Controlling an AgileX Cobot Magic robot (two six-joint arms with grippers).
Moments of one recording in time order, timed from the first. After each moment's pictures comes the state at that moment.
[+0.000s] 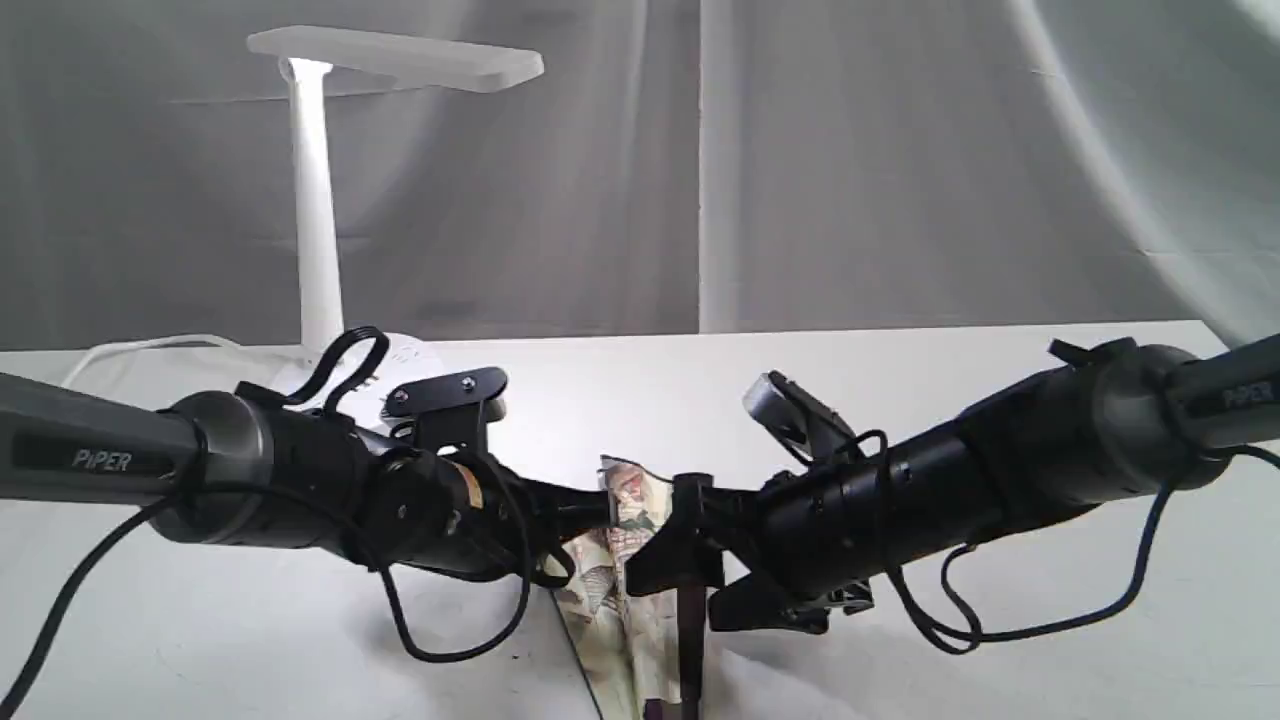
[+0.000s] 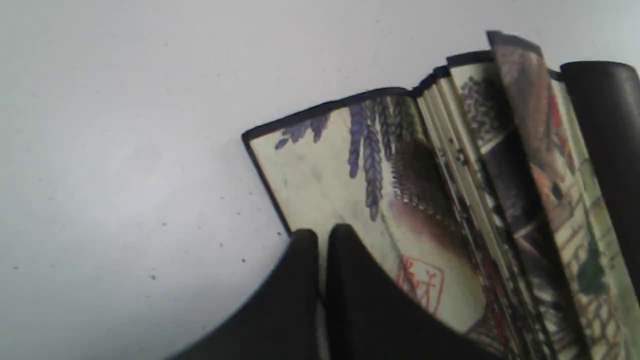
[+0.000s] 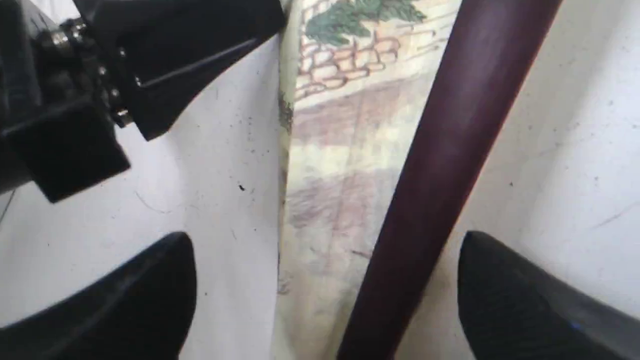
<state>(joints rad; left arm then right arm) -0.47 2.20 -1.28 0.03 0.08 -0.49 0.27 2.17 -1.26 1.32 0.77 -0.95</state>
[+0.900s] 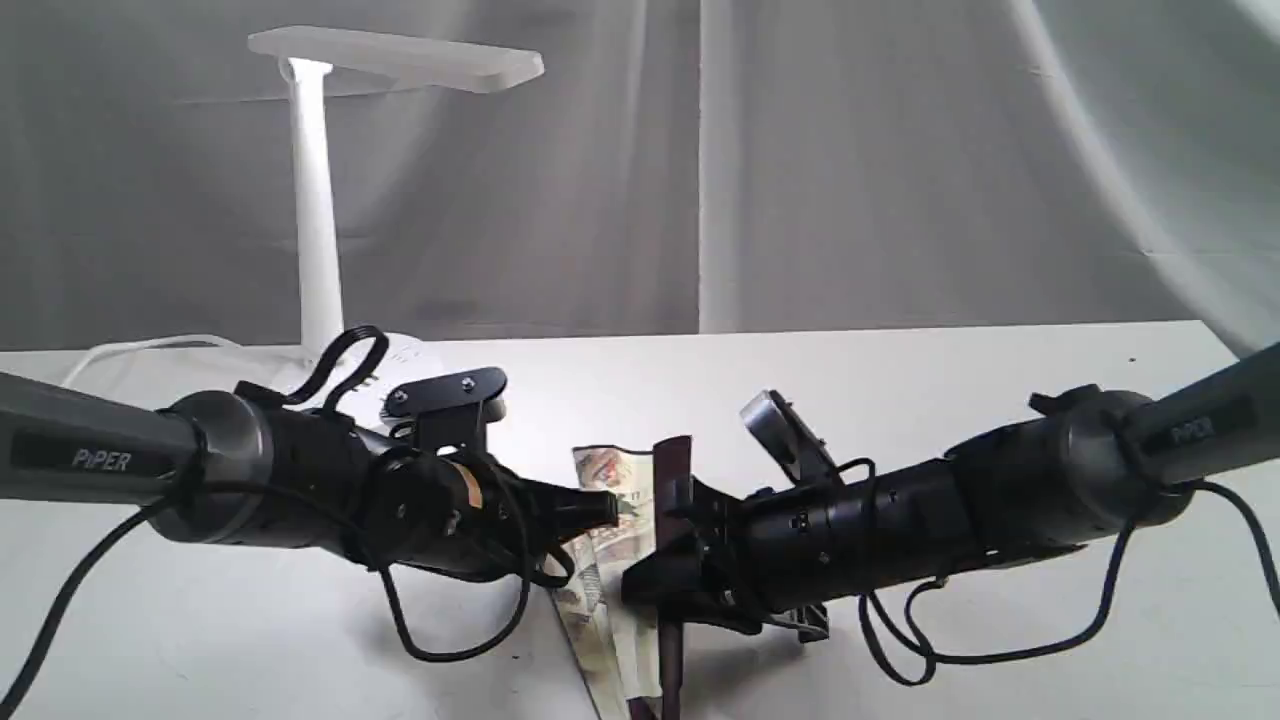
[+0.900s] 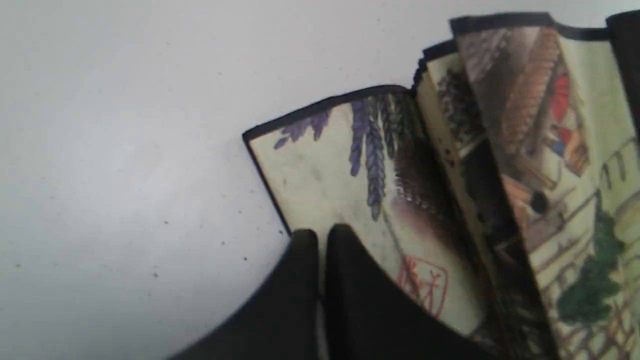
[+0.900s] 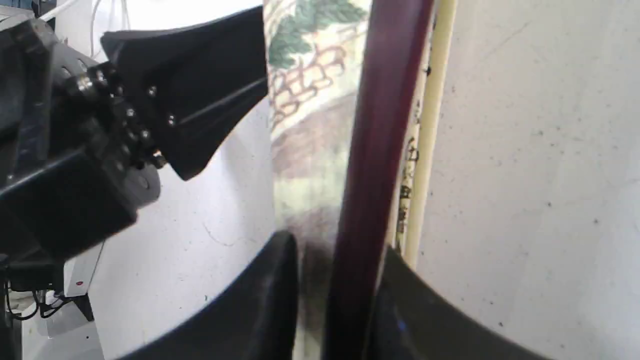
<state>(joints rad) -0.47 2.20 -1.28 0.03 0.08 -0.49 0.27 2.27 -1.27 1.57 0.88 -1.06</state>
